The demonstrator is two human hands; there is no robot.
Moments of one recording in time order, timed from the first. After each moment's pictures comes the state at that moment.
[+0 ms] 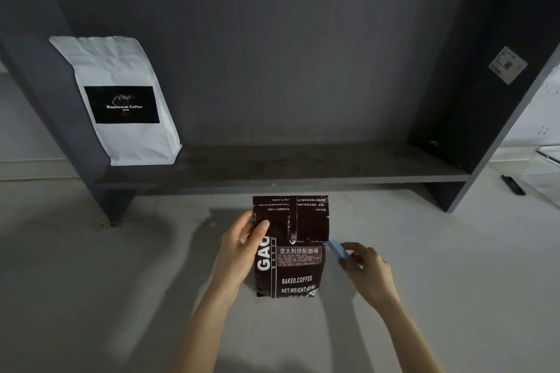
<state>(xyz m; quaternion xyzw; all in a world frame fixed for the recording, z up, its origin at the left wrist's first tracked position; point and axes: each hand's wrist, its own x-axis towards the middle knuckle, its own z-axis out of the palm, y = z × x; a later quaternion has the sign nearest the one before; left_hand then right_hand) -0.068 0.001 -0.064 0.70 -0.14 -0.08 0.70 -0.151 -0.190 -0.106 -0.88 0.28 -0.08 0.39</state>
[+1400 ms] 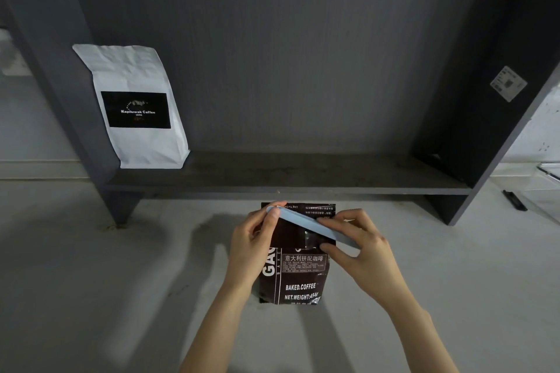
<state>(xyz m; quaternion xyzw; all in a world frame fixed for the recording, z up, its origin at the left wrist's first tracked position) -0.074 -0.009 -0.041 0.71 -0.15 -0.03 0.68 -0.149 -0.170 -0.045 -0.89 0.01 -0.26 0.37</state>
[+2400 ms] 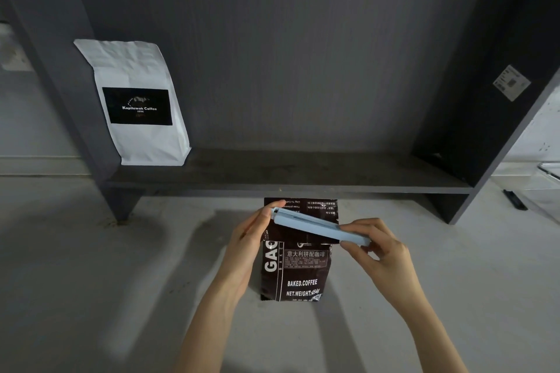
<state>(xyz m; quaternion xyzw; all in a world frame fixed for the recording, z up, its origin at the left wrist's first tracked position) -0.068 0.003 -0.047 0.64 -0.13 -0.16 0.74 -0.161 -0.183 -0.051 -0.84 0.02 -0.27 0.47</state>
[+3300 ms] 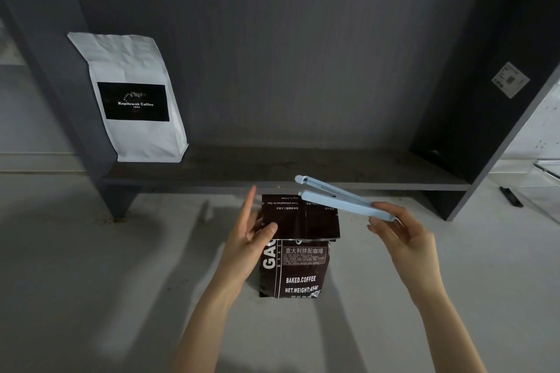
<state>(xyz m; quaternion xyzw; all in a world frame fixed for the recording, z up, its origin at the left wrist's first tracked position) -0.069 0.009 -0.054 0.65 -0.18 -0.13 0.73 -0.166 -0.194 -0.034 -0.74 0.15 -0.30 0.58</state>
